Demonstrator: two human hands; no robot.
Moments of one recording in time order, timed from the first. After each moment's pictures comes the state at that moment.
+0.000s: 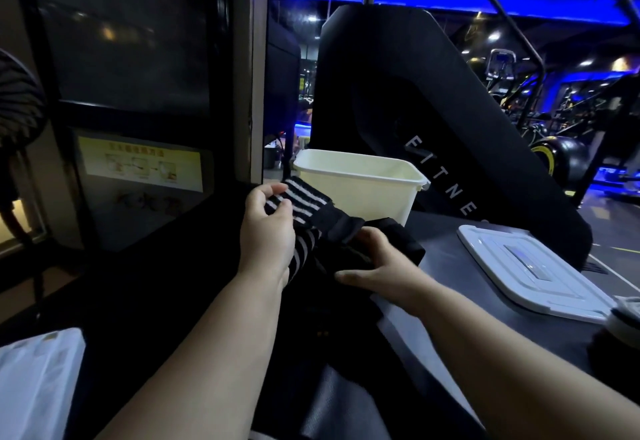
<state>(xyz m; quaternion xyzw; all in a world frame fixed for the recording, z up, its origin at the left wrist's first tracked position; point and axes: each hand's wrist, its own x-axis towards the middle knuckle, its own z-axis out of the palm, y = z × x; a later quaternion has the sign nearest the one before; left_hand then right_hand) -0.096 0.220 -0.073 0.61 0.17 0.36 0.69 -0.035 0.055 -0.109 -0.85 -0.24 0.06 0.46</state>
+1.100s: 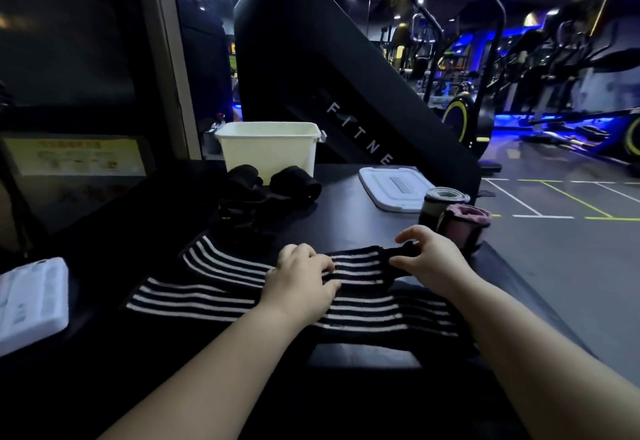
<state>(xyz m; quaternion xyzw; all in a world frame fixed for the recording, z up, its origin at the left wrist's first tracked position) -0.252 0.045 -0.135 0.97 -0.04 0.11 0.21 -0.208 -0.173 -0.114 -0.93 -0.03 -0.08 0.37</state>
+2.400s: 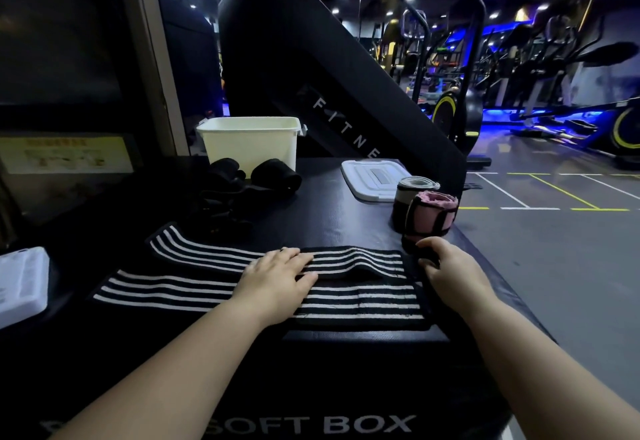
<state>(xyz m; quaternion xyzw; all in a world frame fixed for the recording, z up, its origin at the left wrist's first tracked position) -0.270 0.031 -0.147 0.99 -0.06 0.02 0.12 -0.234 -0.255 -0.159 -0.95 0.00 -0.16 0.28</state>
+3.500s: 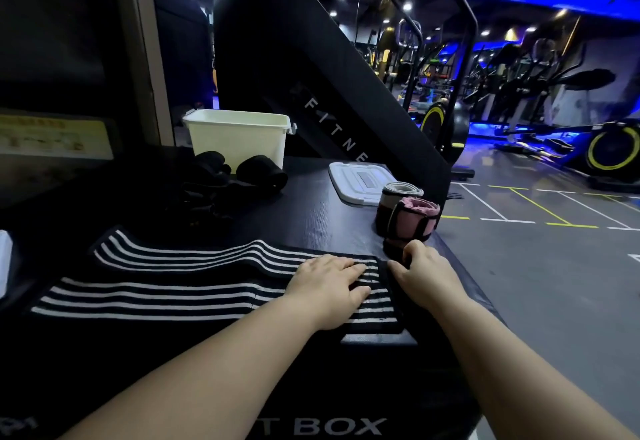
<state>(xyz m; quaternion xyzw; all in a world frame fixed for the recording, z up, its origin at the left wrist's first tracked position) -0.261 -0.059 -0.148 0.98 -0.19 0.02 0.09 -0.229 -0.247 -0.150 -0.97 0.03 -0.11 0.19</state>
